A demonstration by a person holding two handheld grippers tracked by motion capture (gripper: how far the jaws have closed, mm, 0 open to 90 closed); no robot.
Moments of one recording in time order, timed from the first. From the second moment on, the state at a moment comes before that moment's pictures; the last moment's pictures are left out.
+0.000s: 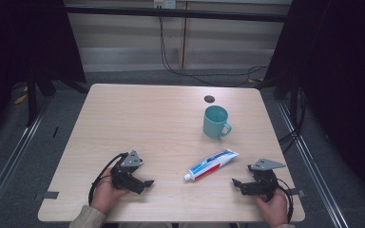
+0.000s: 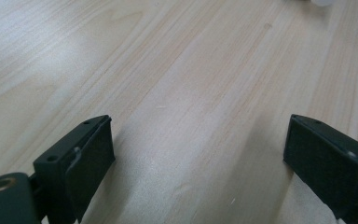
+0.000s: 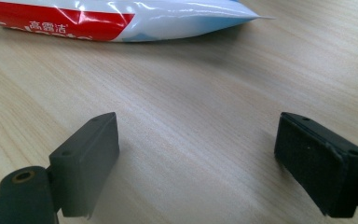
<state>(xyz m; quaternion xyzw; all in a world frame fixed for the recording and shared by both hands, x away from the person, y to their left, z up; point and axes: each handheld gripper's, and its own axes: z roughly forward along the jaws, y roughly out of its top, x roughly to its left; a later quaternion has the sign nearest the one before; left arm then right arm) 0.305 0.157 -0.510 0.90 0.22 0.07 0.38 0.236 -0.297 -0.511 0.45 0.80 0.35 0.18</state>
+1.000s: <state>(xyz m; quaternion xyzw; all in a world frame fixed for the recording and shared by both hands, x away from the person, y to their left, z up) 0.305 0.157 -0.510 0.90 0.22 0.07 0.38 0.285 -0.263 -0.465 0.30 0.91 0.24 0.12</state>
